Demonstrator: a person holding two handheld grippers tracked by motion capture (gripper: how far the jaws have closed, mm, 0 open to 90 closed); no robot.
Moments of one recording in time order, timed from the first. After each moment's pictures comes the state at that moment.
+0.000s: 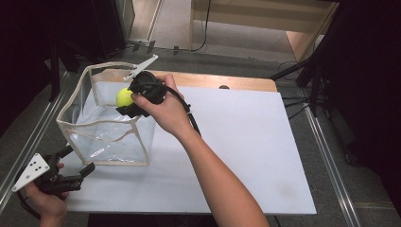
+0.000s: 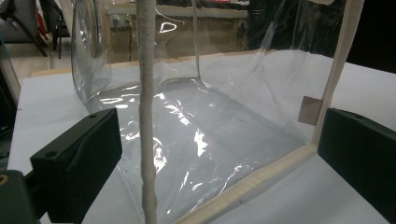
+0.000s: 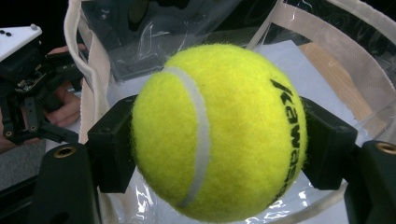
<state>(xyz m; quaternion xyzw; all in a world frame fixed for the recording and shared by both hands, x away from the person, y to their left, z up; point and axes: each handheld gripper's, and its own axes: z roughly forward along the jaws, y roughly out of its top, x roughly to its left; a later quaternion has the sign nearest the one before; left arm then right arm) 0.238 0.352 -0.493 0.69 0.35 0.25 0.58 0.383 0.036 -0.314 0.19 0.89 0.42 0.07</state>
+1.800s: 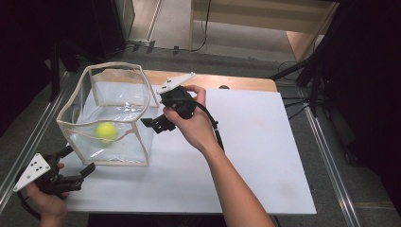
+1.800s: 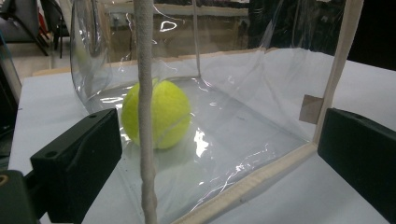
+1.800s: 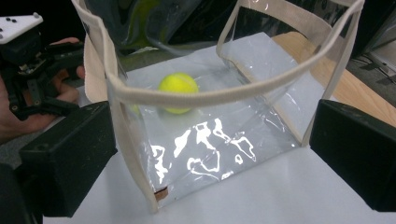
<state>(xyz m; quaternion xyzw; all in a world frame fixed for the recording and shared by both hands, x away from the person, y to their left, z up) 0.238 0.351 -0.494 0.69 0.35 0.25 0.57 0.349 -0.031 -0.332 0.23 0.86 0.45 0.09</state>
